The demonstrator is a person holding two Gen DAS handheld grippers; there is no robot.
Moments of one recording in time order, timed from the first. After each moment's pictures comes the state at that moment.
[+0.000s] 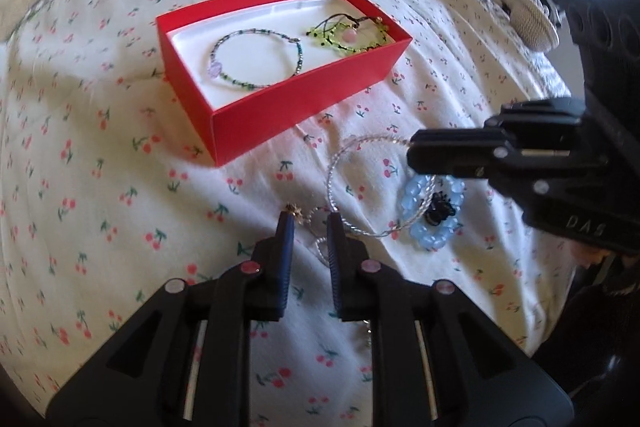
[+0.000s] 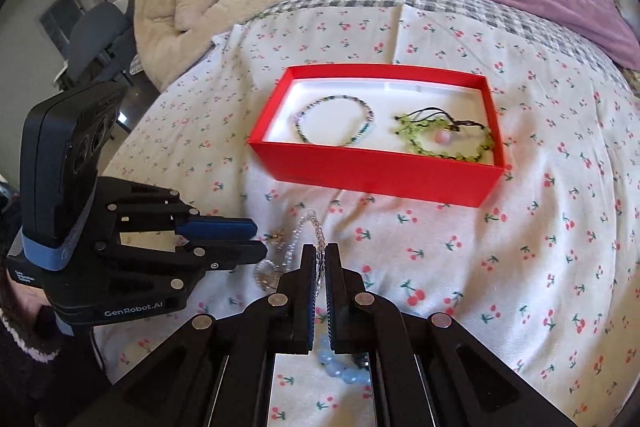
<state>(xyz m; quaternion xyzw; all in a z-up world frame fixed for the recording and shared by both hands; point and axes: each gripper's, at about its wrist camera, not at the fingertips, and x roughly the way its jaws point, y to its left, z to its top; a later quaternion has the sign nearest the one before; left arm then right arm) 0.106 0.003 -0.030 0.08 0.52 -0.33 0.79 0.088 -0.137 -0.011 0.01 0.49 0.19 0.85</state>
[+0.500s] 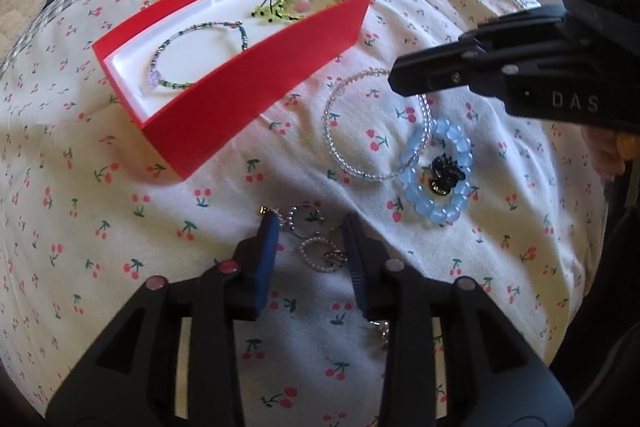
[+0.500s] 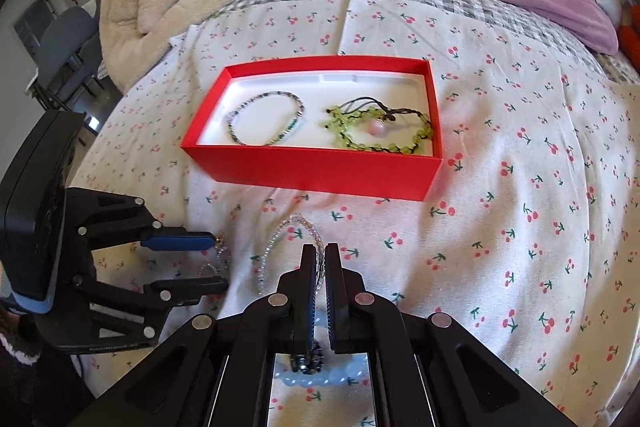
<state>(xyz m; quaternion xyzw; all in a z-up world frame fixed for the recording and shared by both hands) 0.097 -0.022 -0.044 0.18 0.50 -0.36 0.77 0.101 -0.166 -0.019 0.00 0.51 0.13 0.85</state>
